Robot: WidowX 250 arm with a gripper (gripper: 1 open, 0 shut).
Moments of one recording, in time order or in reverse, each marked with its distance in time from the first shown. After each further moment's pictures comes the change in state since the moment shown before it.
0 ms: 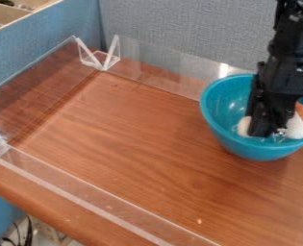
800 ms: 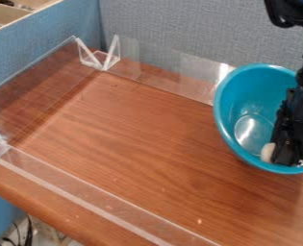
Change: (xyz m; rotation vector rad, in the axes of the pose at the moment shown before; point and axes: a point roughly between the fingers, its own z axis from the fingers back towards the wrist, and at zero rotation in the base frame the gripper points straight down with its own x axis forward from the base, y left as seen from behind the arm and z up) arm 0.024 -0.026 -0.017 -0.014 -0.018 -0.127
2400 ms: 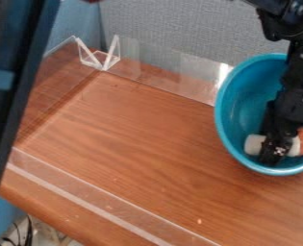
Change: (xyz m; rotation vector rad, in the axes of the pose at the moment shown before) arm -0.008 0.055 -0.034 -0.013 0.035 -0.112
